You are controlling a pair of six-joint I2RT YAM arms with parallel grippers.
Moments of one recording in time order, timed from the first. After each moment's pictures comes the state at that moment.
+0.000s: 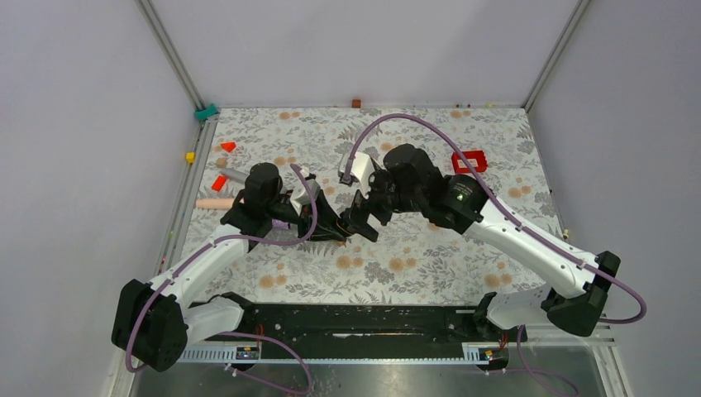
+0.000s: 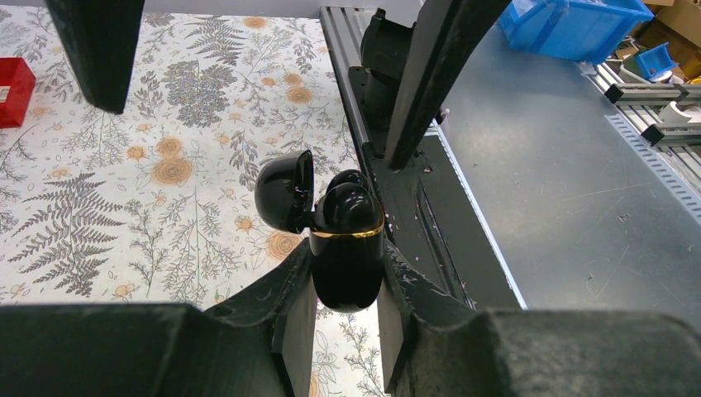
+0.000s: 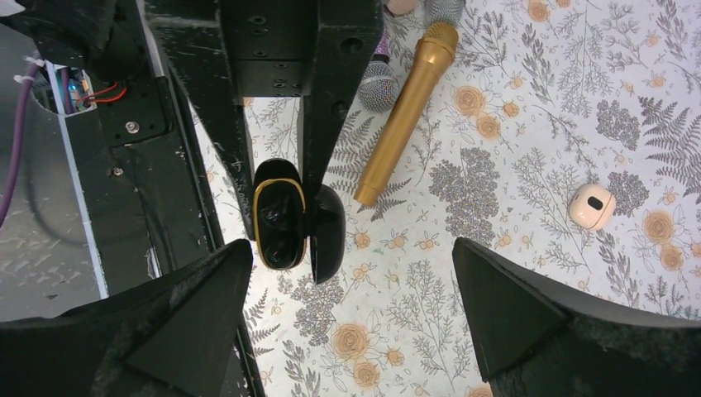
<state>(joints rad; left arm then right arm) -0.45 1.11 0.71 0.13 1.35 0.13 0.95 1.33 1.43 -0.70 -0.21 -0.24</state>
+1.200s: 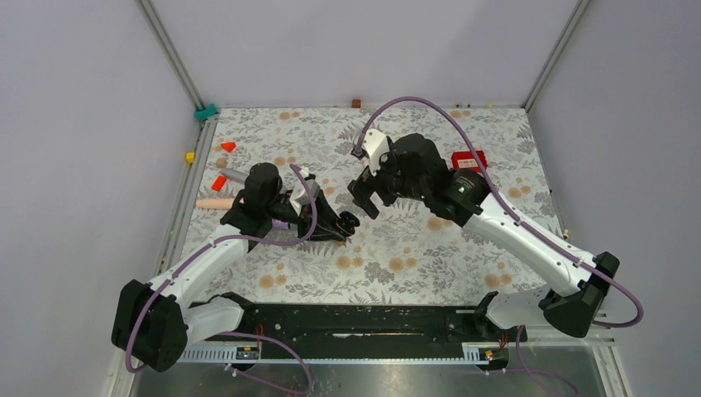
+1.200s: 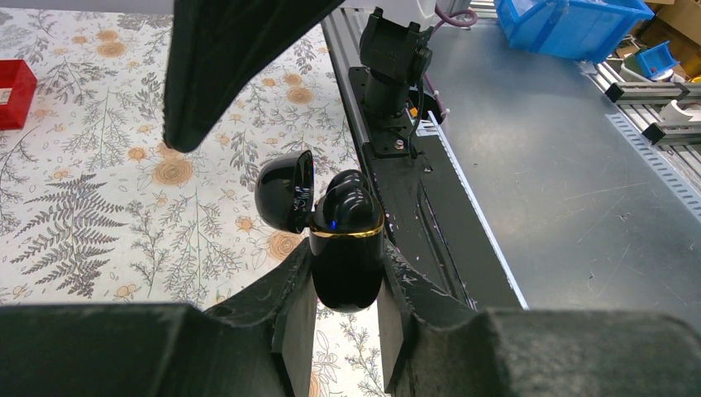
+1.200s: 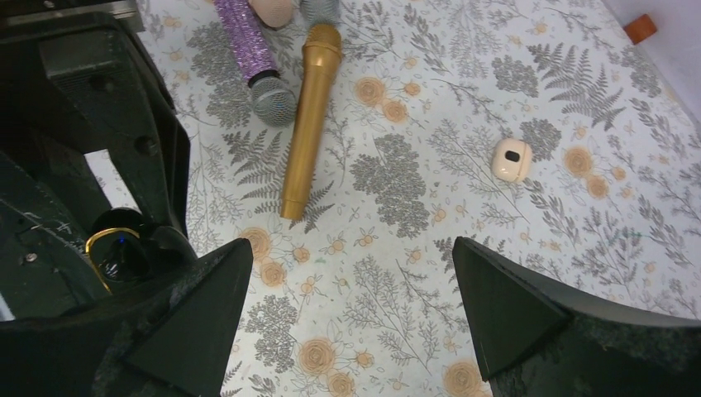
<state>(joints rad) -0.45 1.11 0.71 0.13 1.36 0.14 0.86 1.33 1.41 -0.61 -0.05 -0.15</state>
